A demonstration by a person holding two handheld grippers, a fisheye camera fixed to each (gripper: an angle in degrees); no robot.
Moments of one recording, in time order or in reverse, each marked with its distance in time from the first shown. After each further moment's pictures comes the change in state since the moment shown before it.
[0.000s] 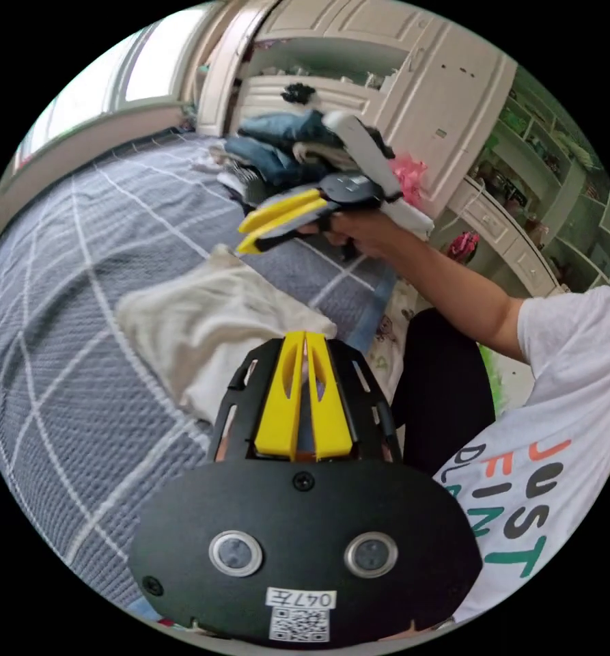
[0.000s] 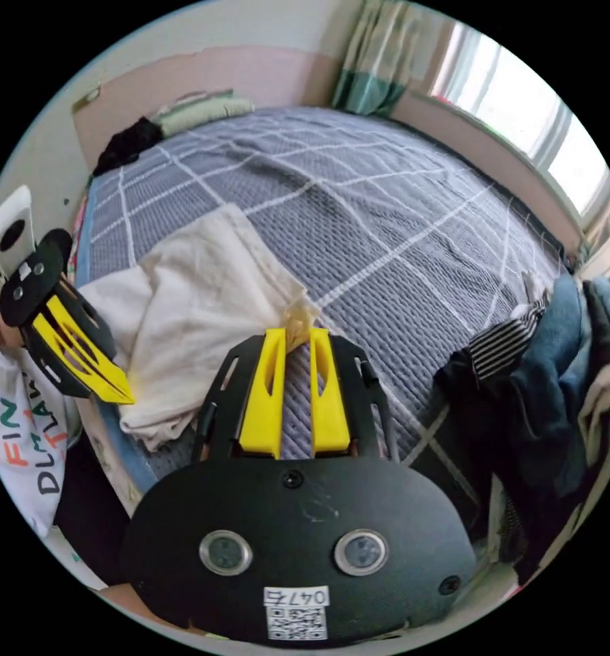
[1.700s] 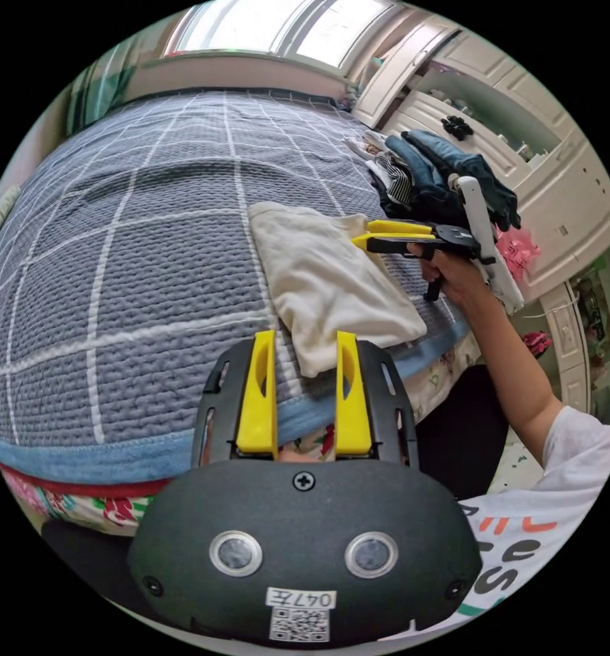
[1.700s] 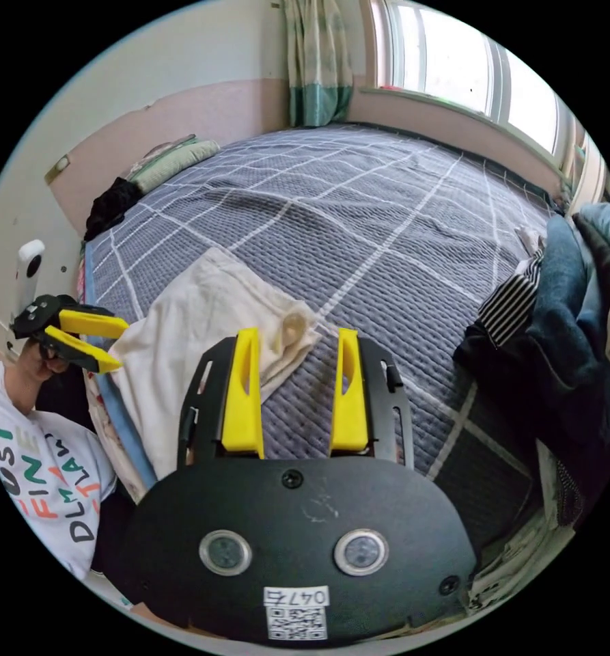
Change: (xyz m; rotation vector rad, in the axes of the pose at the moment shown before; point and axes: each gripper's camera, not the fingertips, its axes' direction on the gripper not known) left arm -0.014 0.030 -0.028 0.006 -0.221 -0.537; right arm 0.008 0.016 0.011 0.007 -0.102 0.172
